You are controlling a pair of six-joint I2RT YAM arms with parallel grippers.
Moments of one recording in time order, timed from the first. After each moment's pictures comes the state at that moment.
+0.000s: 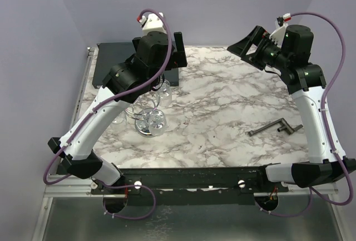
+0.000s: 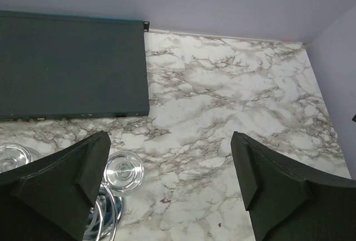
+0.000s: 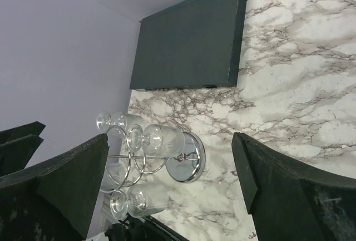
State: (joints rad) left arm -0.82 1.50 2.00 -0.86 -0.60 -0.48; right arm 0.16 1.33 1.66 -0.65 -0.39 0.66
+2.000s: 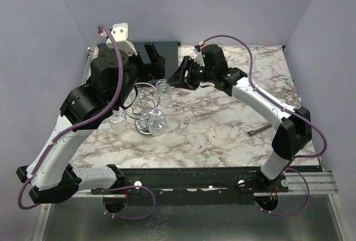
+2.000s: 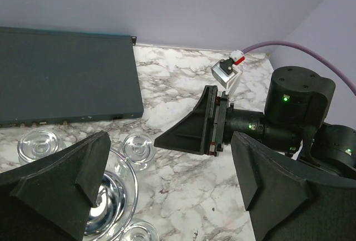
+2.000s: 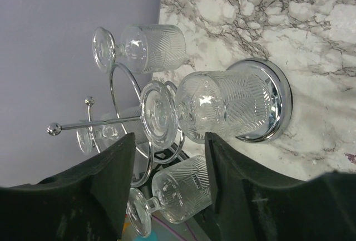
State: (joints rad) left arm -0.81 1.19 1.82 -0.82 -0.52 -0.43; right arm 0.64 1.70 1.53 -0.33 -0.41 0.90
